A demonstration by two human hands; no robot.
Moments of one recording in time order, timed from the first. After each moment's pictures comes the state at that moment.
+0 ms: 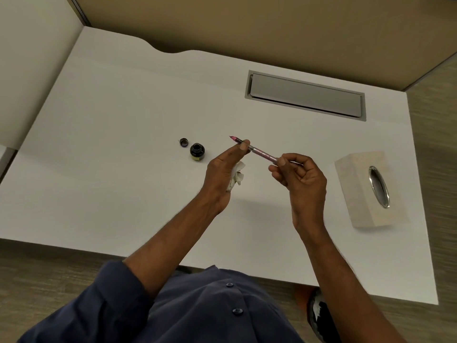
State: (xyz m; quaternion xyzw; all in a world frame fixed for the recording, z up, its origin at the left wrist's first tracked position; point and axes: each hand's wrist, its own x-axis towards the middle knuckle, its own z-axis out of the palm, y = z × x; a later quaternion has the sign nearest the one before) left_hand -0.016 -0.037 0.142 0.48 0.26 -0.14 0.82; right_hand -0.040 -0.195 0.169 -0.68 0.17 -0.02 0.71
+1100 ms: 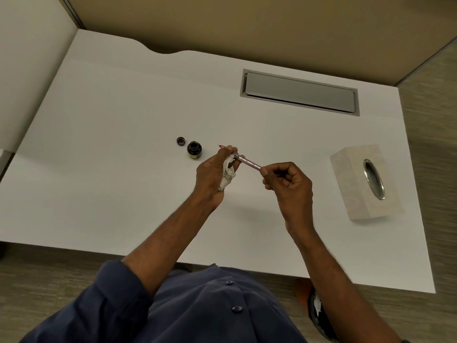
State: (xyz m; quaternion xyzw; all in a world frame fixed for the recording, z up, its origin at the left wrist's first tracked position) left_hand -0.020 -0.031 0.133 0.27 0.31 -0.13 0.90; right_hand -0.065 -0.191 0.159 -0.75 0.14 0.01 0.65
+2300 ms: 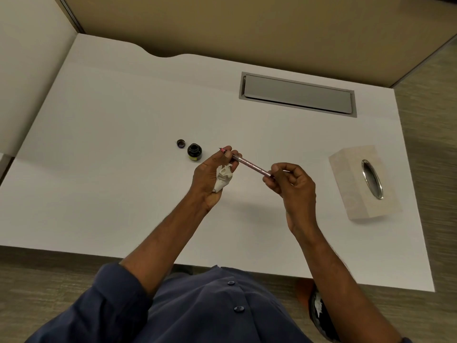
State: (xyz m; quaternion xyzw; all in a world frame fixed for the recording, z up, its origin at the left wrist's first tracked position) left_hand -0.020 -0.016 0.120 0.19 0.29 -0.16 0.92; right_hand -0.062 -0.197 0.155 -0.67 0.23 0.02 0.71
